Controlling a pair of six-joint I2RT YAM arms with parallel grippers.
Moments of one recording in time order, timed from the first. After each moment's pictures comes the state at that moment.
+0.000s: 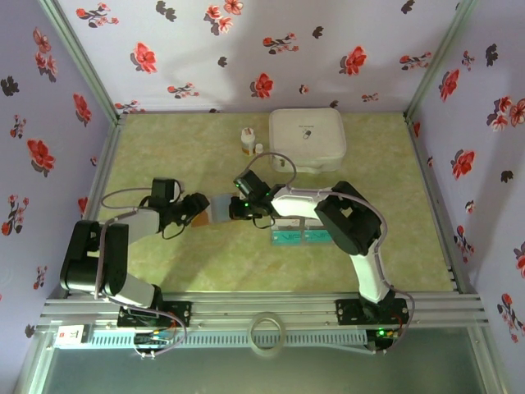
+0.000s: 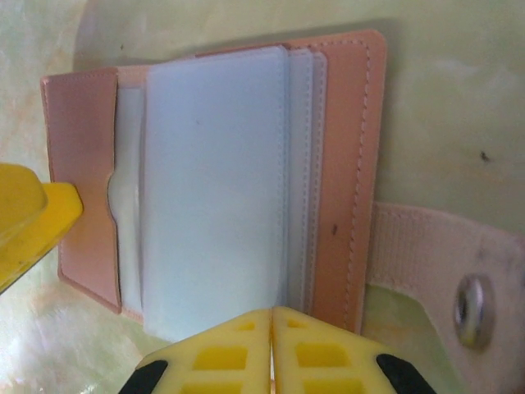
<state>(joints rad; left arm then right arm) -0.16 1.49 0.58 0.00 0.40 -0.77 0.87 2.06 1.31 -0.18 -0.24 0.75</state>
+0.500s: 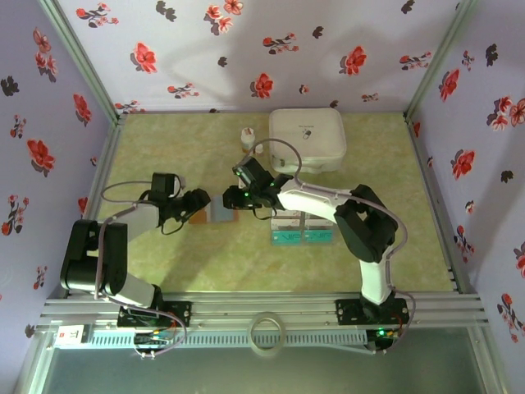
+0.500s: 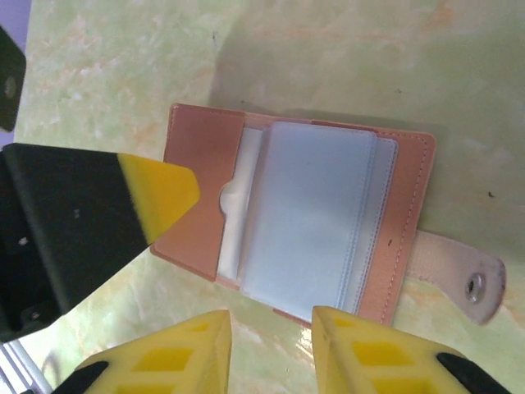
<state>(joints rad) -0.16 1.49 0.65 -0.09 0.40 -0.70 0.87 1.93 1.37 -0.29 -0.24 0.71</state>
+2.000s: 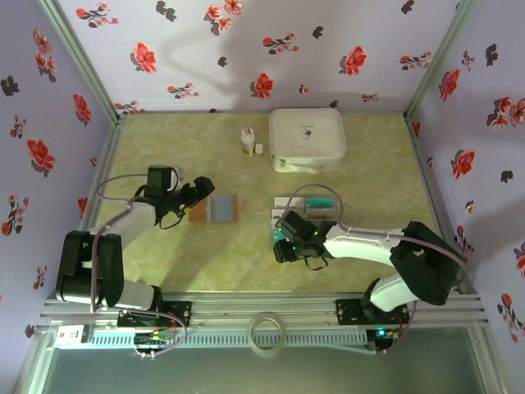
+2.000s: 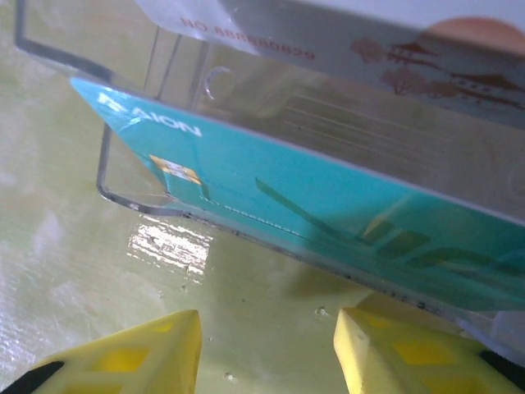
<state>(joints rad) -0.17 1.41 0.70 -0.12 0.43 -0.72 0.94 1.45 0.66 -0.37 -0.02 0.63</state>
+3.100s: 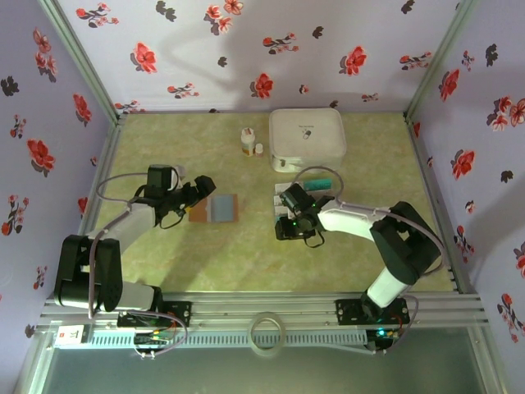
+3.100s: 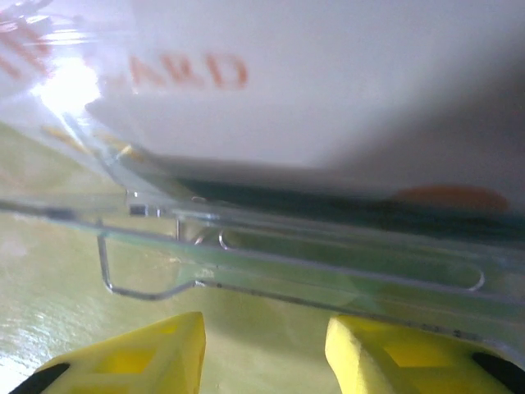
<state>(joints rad) -0.18 1.38 0.70 -0.12 0.43 -0.72 0.72 1.64 0.85 -0.43 -0.13 0.55</state>
